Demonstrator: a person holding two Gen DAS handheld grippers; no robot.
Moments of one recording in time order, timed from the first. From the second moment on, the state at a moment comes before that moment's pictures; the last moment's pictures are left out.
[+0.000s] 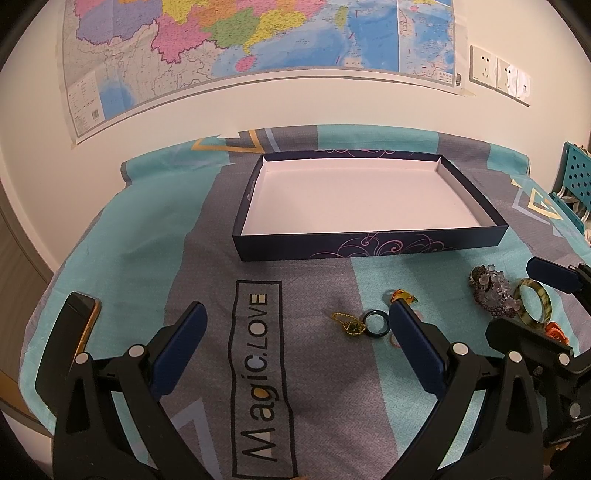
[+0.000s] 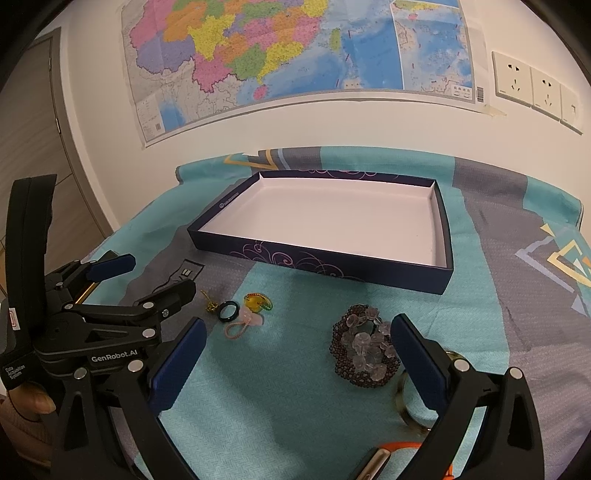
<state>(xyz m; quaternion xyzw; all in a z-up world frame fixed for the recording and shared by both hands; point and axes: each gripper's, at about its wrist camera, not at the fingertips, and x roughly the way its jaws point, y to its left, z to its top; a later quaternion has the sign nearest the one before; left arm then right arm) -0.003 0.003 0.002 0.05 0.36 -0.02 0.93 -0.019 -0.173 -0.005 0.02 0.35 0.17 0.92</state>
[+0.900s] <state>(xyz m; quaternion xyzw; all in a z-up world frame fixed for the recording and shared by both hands) -0.001 0.001 0.002 0.05 0.36 -0.02 0.93 -0.019 -0.173 -0.005 0.02 0.35 0.17 0.92</state>
